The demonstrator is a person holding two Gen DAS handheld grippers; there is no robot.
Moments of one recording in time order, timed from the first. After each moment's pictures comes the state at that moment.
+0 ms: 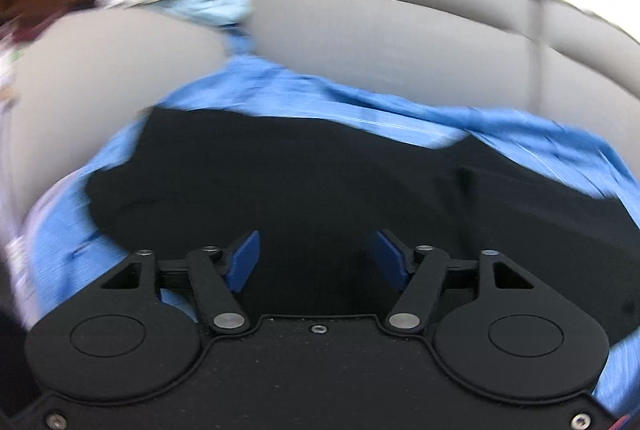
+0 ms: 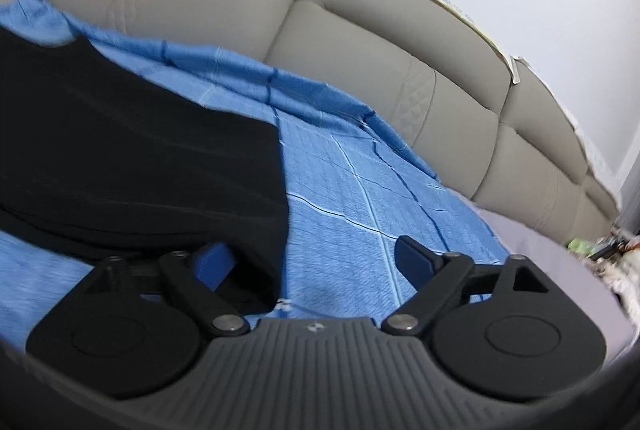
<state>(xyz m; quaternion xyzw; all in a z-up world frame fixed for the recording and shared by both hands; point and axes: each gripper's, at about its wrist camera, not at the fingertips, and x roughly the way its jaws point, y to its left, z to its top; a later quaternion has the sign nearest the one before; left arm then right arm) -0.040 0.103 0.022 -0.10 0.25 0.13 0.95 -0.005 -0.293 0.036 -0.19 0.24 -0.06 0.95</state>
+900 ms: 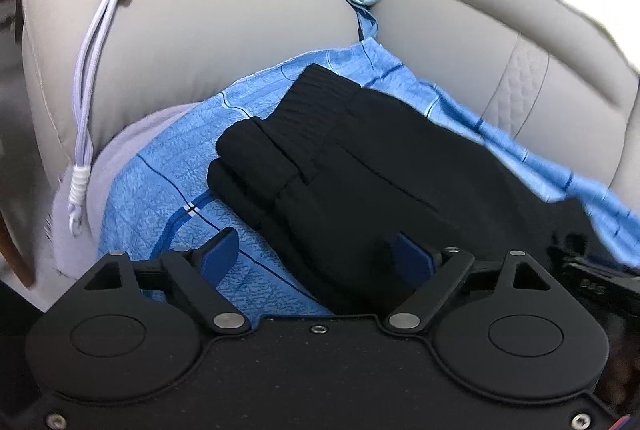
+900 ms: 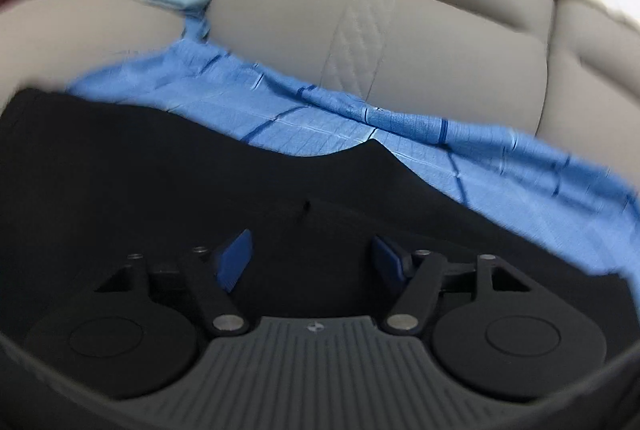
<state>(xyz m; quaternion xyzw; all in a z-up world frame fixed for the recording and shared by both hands) -0.051 0.191 -0.004 -0.24 0.25 0.21 0.92 0.134 -0.045 0.014 -0.11 0.26 0.17 0.94</state>
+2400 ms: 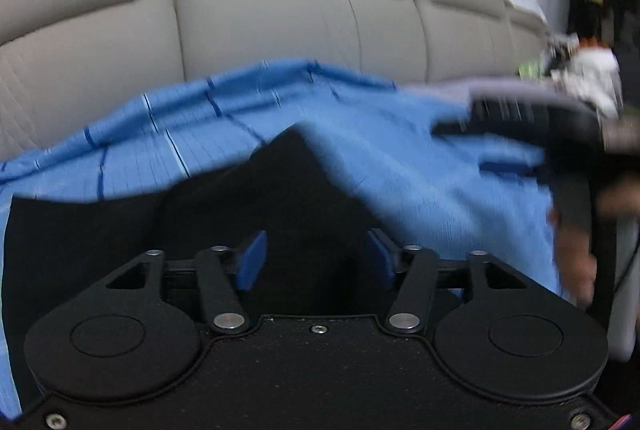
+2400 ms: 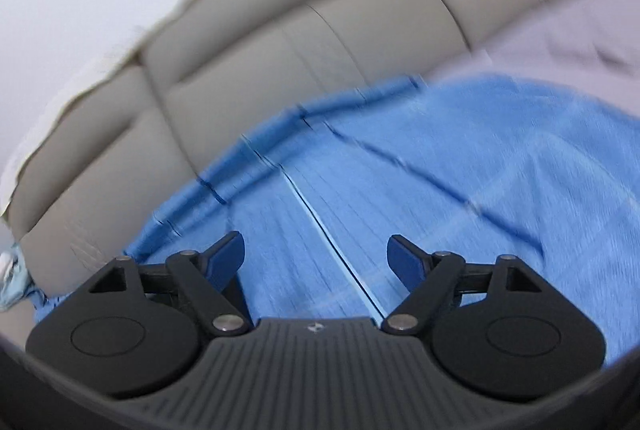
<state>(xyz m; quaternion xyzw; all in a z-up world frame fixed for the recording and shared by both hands) 0.061 -0.207 0.023 0.08 0.29 -0.24 0.92 0.079 -0.456 0.028 0.29 0.22 -0.07 0.93</state>
